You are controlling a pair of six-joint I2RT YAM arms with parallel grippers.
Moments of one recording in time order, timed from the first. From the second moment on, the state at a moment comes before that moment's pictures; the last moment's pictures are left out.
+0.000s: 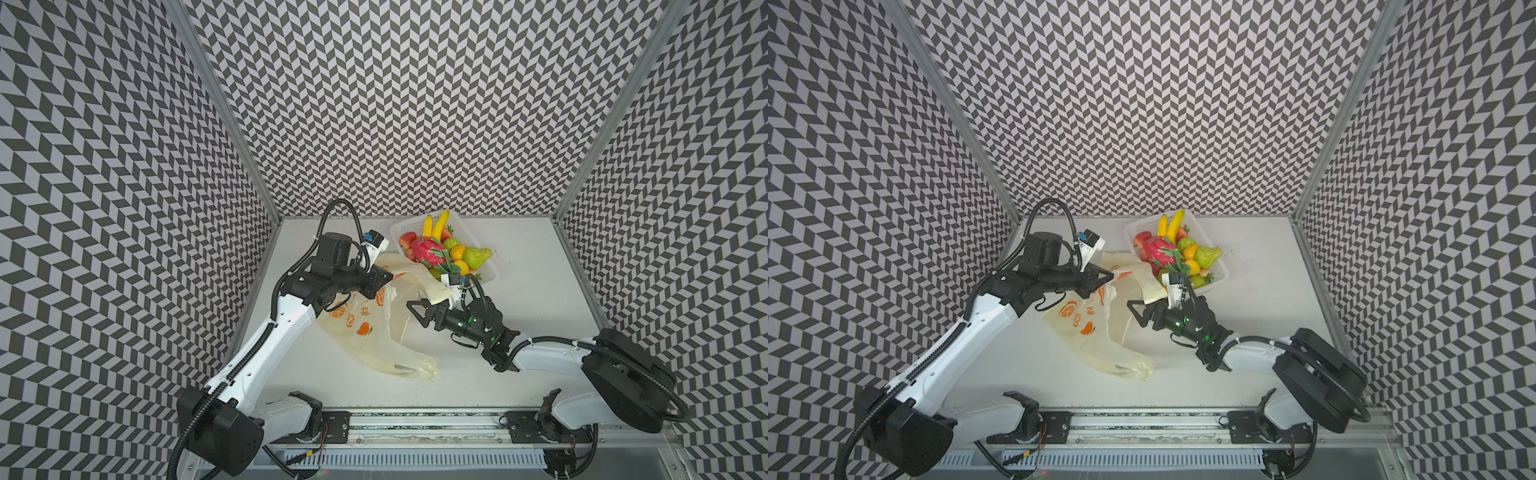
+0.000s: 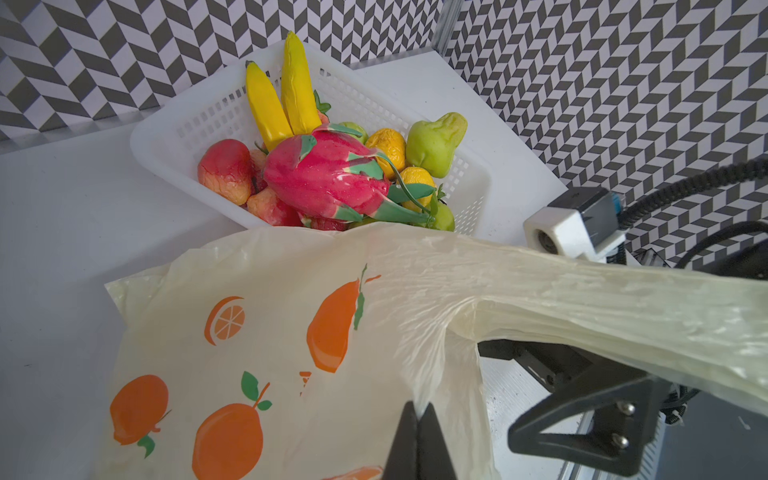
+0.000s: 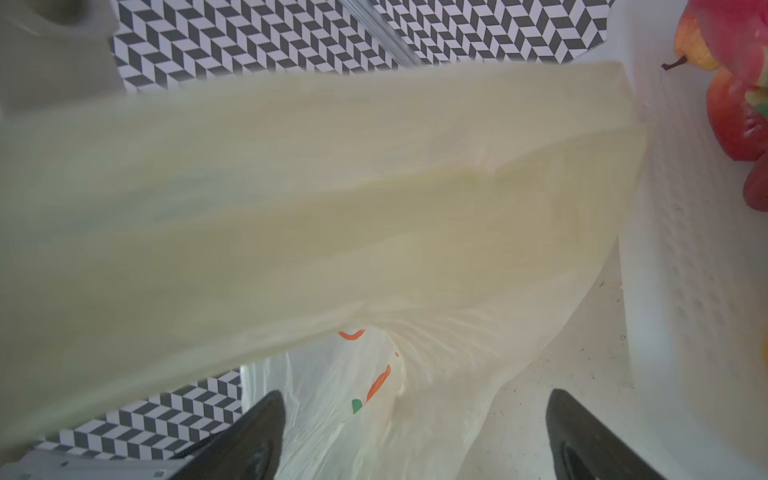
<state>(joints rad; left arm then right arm) -0.40 1.22 1.15 -0.61 0.53 0.00 0.83 1.48 0.51 0.85 -0.17 0.92</state>
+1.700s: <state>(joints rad) -0.87 1.12 0.67 -0.12 -0.06 -0.24 0.87 1.48 0.59 0.85 0.06 0.93</state>
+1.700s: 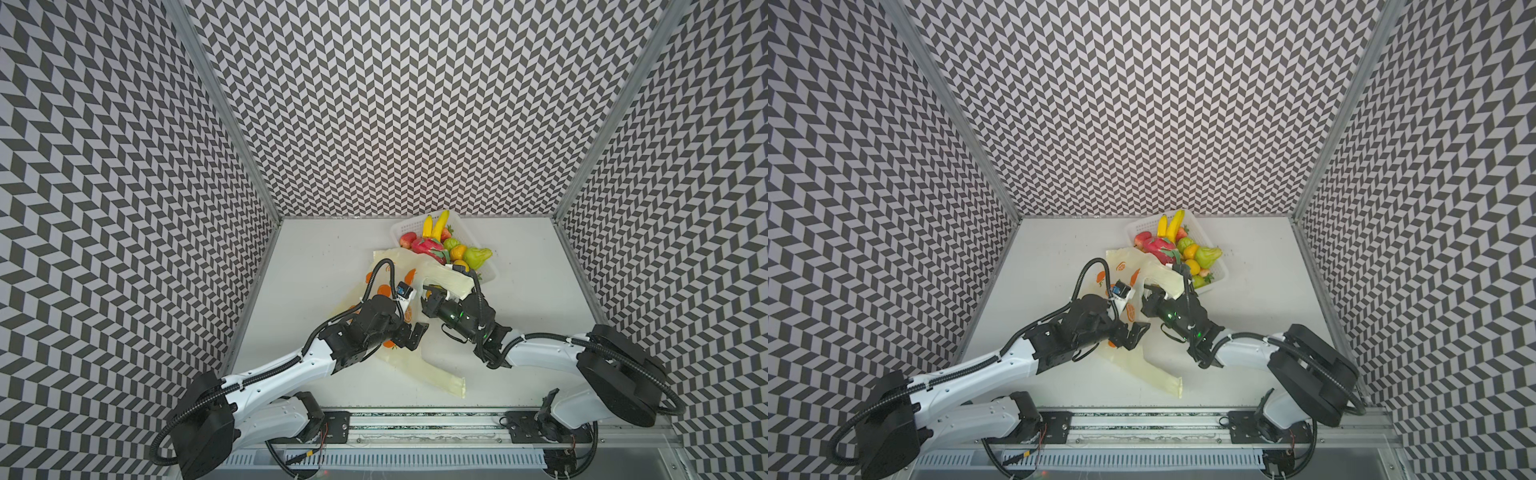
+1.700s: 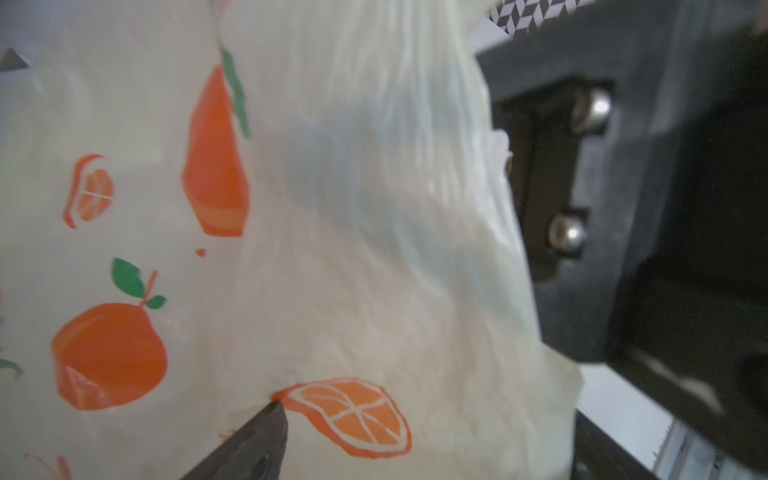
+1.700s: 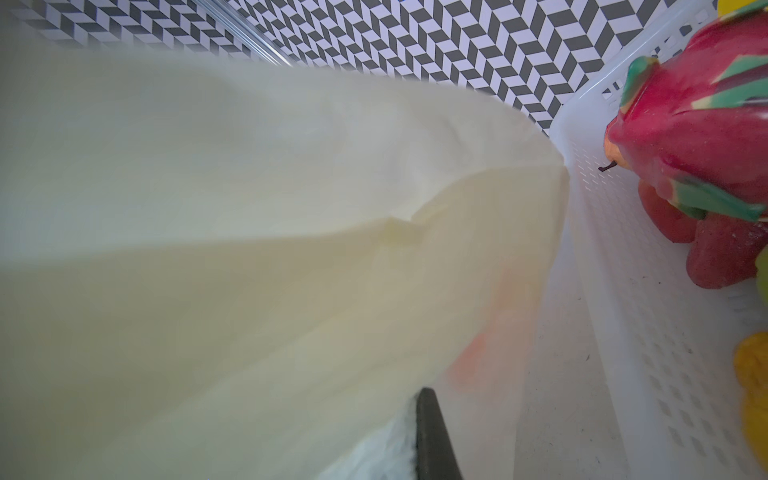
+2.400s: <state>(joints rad) -0.69 1.05 0.73 -0.21 -0.09 -0.18 0.87 1.42 0.58 0.68 0.08 0.83</state>
